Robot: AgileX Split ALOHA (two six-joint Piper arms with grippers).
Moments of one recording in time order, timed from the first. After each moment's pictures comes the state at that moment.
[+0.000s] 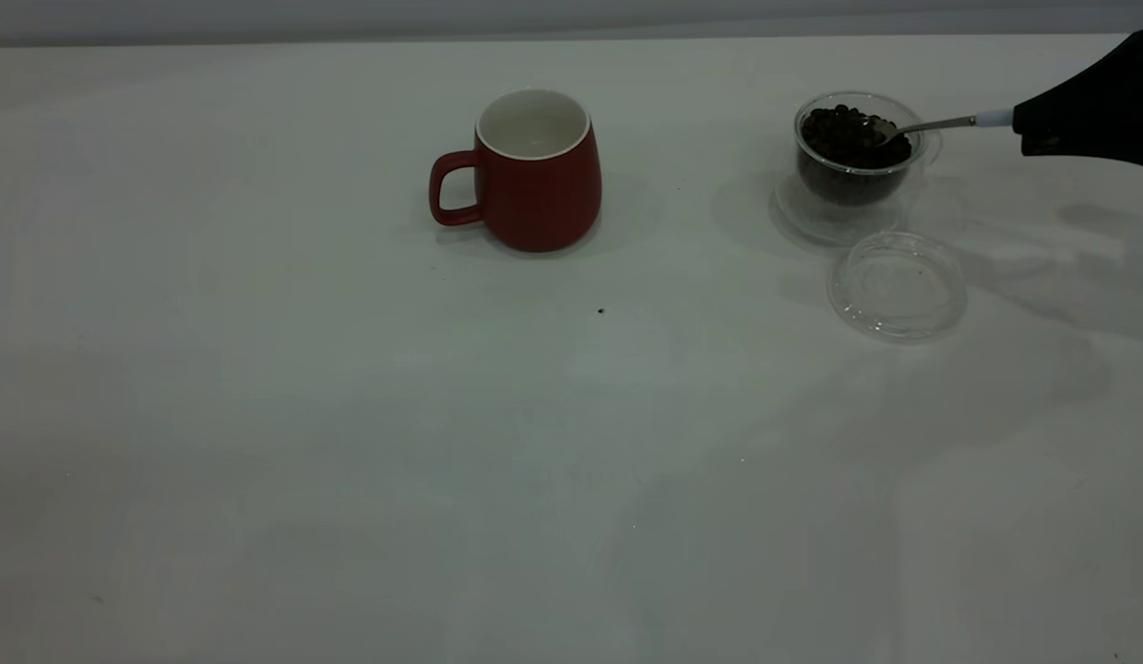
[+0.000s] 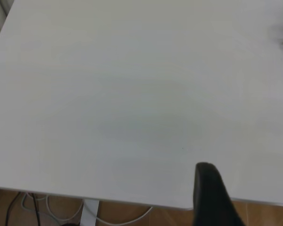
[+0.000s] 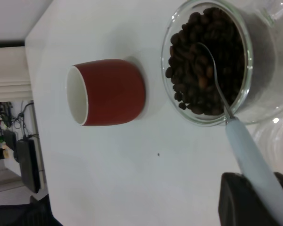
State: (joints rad) left arm 0.03 -0.02 -0.49 0.04 1.14 -0.09; right arm -0.32 2.31 -1.16 1.34 1.00 -1.08
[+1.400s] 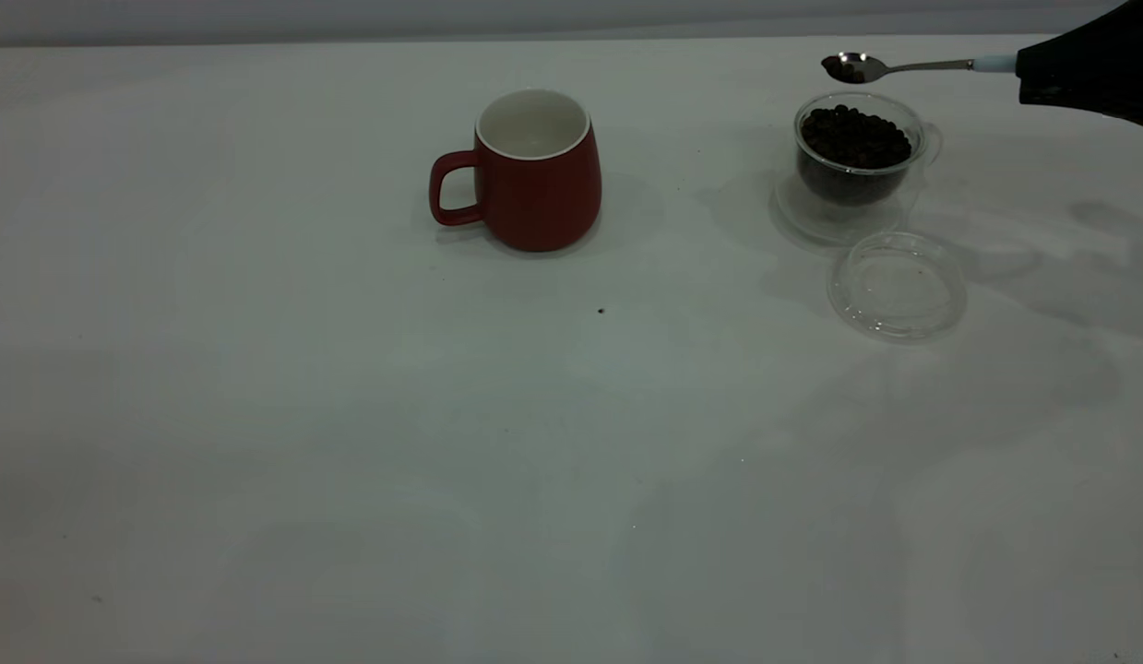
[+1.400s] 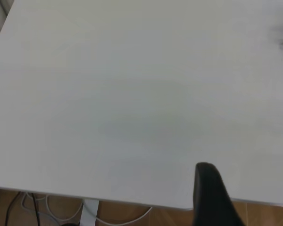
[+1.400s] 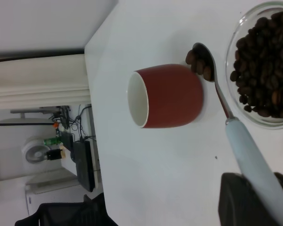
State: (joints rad) left arm 0.03 -0.02 -0.49 0.04 1.14 -0.09; right arm -0.34 2.31 -1.16 1.41 1.14 -1.07
